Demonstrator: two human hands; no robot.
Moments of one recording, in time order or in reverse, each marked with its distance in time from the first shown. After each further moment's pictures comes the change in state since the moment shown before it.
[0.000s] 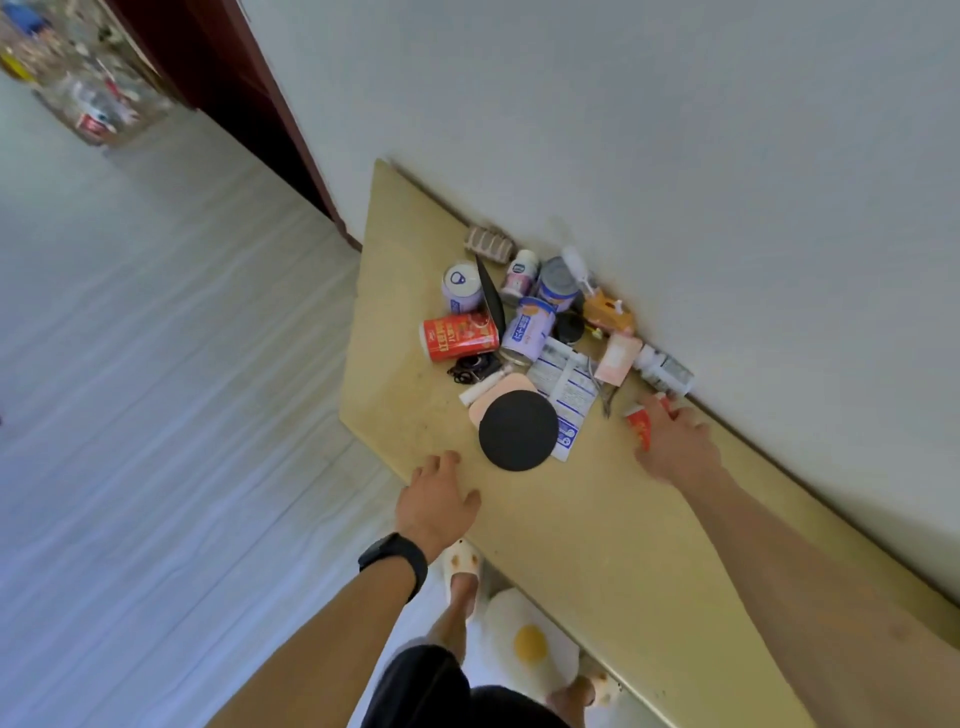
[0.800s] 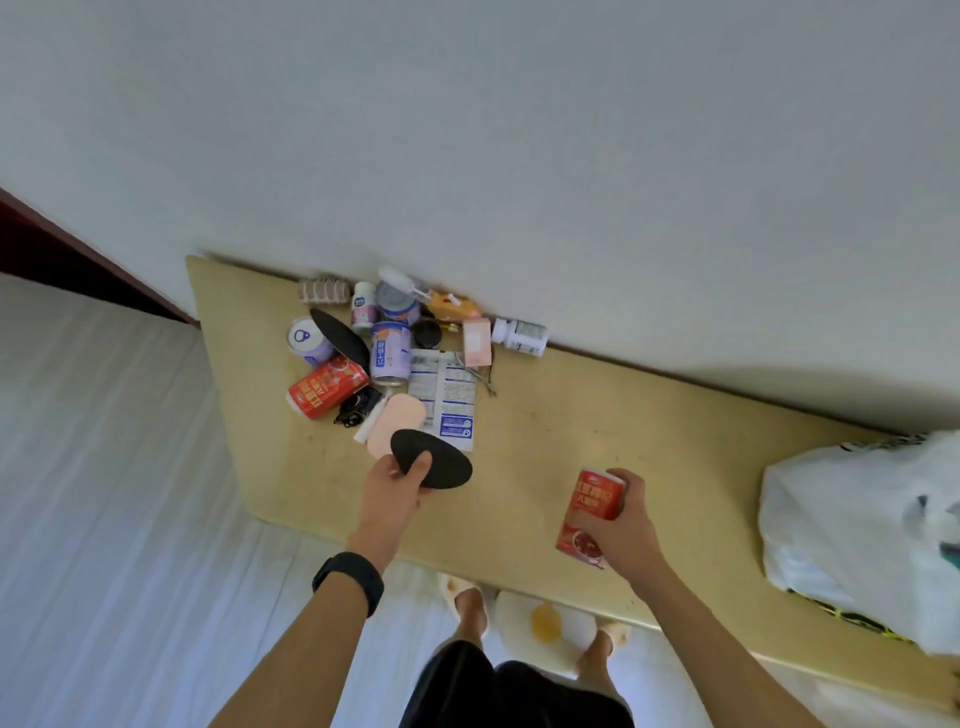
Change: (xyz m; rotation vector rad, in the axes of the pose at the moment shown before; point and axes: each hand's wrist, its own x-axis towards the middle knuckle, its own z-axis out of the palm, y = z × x) left_hand 0.006 0.071 -0.009 -0.721 -0.060 -0.055; right_hand -0.178 0.047 0.076 1.331 0.087 0.411
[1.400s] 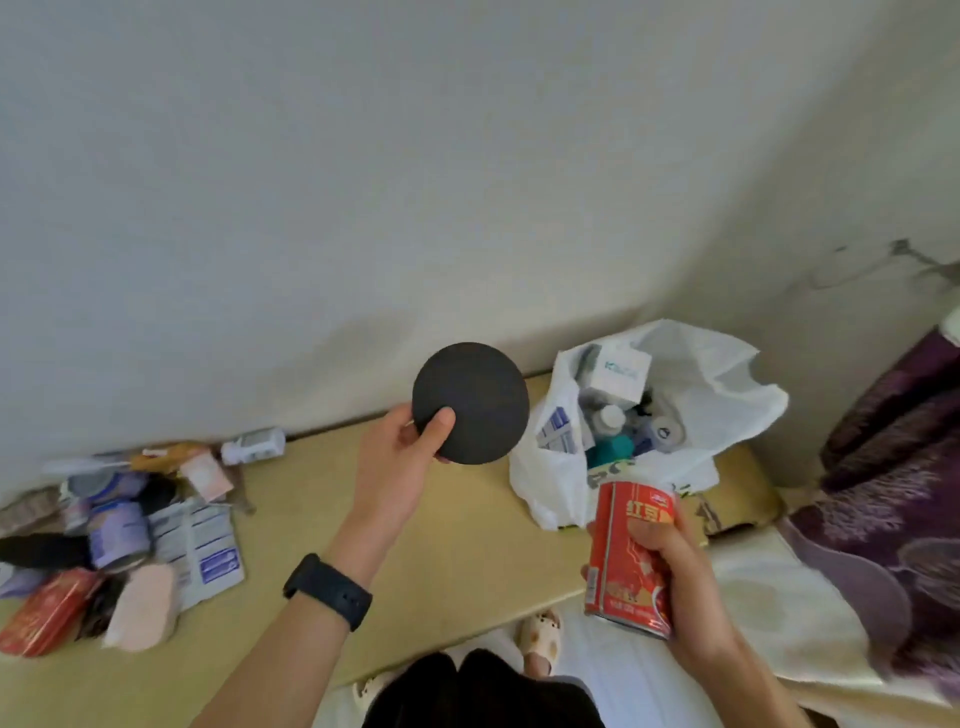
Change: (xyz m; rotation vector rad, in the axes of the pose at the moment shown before) left_hand -0.244 0.133 0.278 0.168 -0.556 0.655; right_hand -0.166 0.088 -0.281 1.056 0.211 -0.101
